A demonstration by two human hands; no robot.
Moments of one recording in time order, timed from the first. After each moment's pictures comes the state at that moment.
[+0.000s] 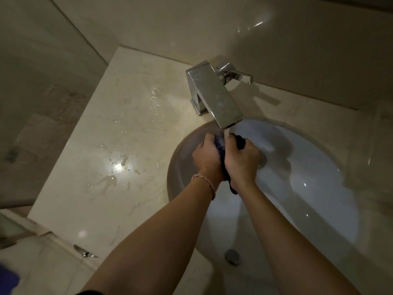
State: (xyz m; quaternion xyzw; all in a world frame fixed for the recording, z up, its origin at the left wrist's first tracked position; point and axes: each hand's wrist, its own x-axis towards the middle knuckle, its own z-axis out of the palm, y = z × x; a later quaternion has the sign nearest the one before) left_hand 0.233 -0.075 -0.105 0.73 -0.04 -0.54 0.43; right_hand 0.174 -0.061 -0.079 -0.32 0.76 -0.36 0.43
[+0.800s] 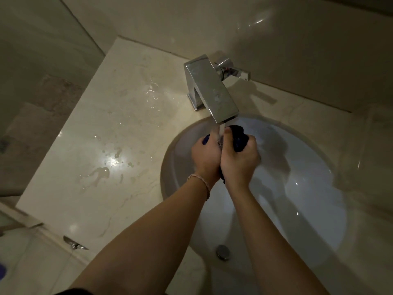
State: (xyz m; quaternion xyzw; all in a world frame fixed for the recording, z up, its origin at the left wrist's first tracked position) left_hand 0.223 -0.066 -0.093 0.71 -0.15 -0.53 0.43; right_hand 0.173 -0.050 -0.082 -0.33 0.76 -0.42 0.37
